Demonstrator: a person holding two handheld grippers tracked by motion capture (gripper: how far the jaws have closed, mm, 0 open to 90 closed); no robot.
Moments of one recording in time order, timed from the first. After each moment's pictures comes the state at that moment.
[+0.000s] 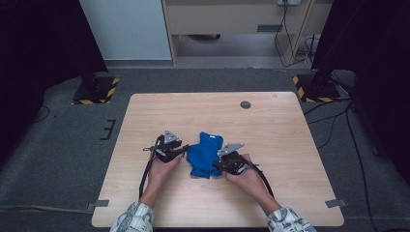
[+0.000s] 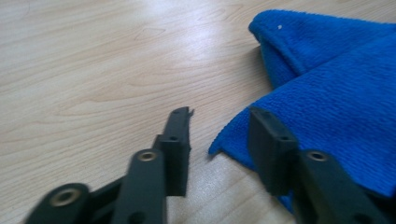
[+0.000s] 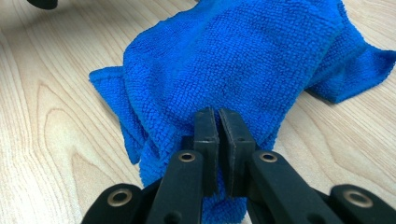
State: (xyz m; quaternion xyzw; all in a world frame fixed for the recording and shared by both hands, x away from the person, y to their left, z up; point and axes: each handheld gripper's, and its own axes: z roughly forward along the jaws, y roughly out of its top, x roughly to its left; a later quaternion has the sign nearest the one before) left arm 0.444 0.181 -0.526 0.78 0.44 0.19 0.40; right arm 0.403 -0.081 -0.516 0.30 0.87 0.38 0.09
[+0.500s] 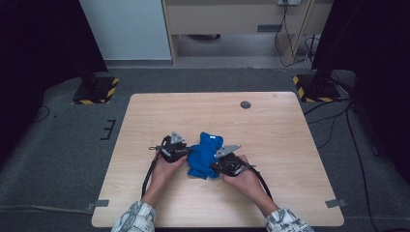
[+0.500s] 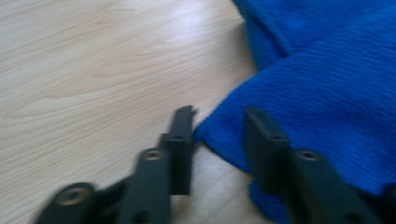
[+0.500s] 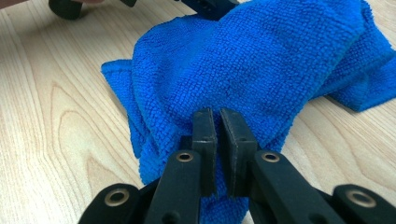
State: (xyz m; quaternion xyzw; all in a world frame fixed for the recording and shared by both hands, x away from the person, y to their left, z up) left arm 0.445 0.165 -0.534 0.82 0.41 0.17 0.38; right arm 0.399 -0.072 -0.517 0.29 0.87 0.38 0.09
